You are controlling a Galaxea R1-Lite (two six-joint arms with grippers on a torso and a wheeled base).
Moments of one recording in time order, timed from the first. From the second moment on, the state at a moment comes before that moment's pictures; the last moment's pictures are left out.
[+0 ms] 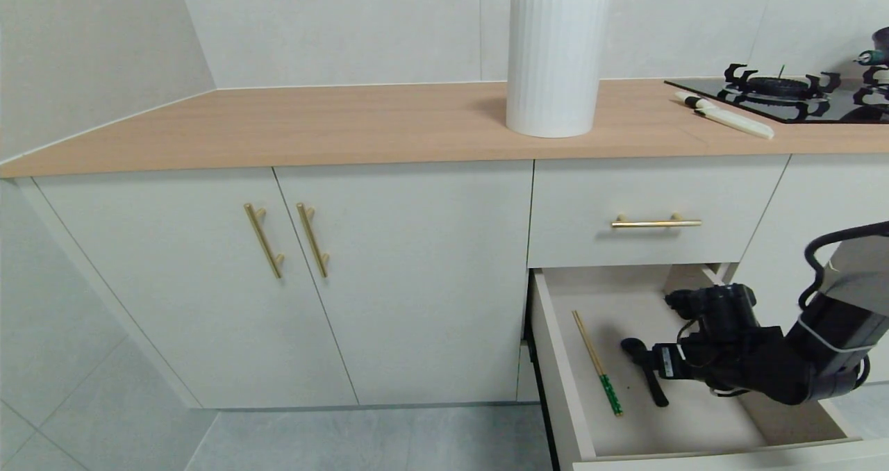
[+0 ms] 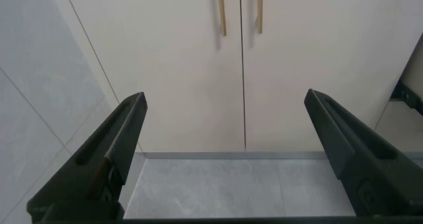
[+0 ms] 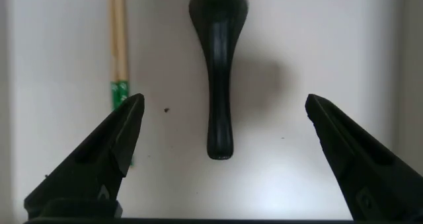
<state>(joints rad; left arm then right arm) 0.00 0.00 -0.01 -0.05 0.10 0.10 0.12 2.19 -0.71 -0.69 -0.05 0.09</state>
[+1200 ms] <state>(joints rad) 0.00 0.00 -0.01 -0.05 0.10 0.10 0.24 1.20 -0.55 0.15 -0.02 0.14</state>
